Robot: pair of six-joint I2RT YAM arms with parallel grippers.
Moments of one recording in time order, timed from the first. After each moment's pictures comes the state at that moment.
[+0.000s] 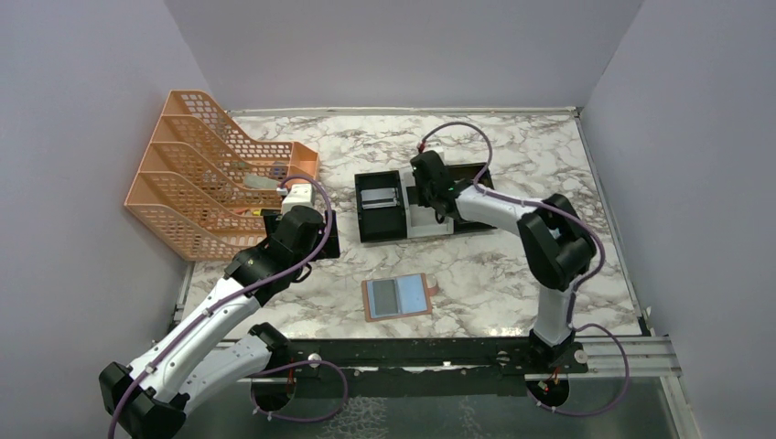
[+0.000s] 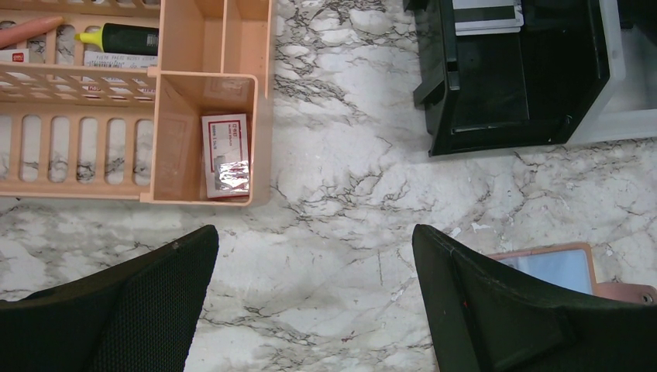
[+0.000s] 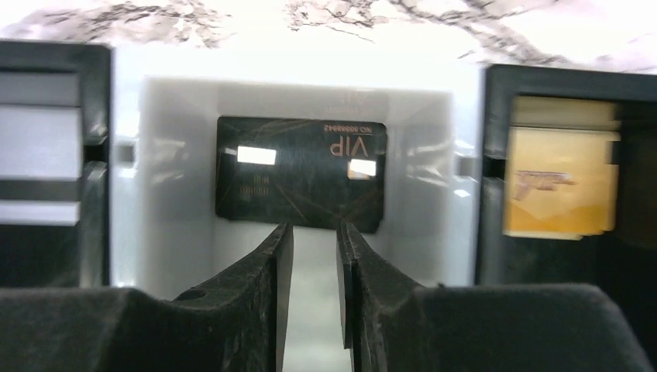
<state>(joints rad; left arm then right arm) -0.64 0.83 0.78 -0.70 -0.46 -0.48 0.64 1.97 1.30 -0.12 0.41 0.30</state>
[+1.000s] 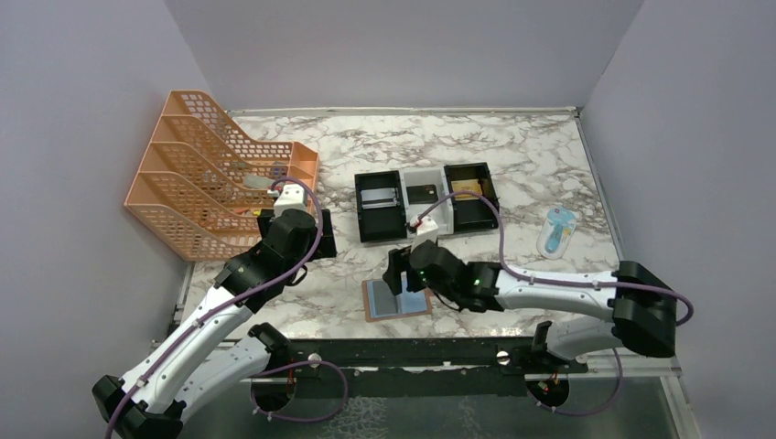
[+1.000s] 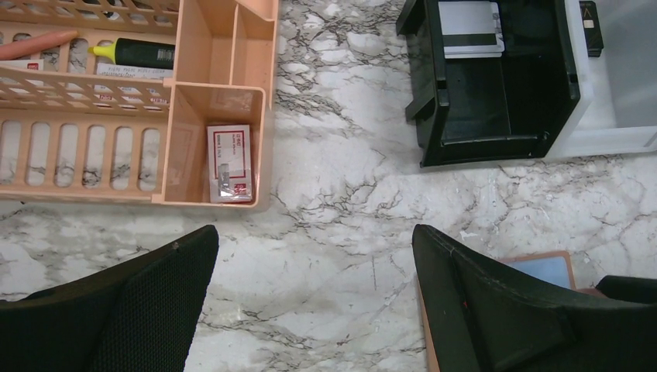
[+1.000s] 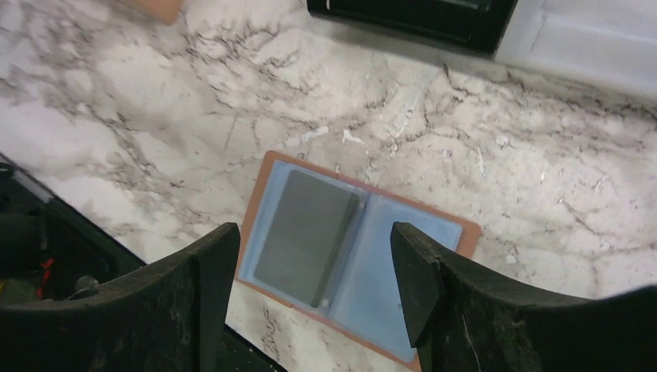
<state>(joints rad) -0.64 0.76 0.78 -0.70 -0.47 -0.50 1.13 1.30 0.72 -0.02 0.32 0.62</state>
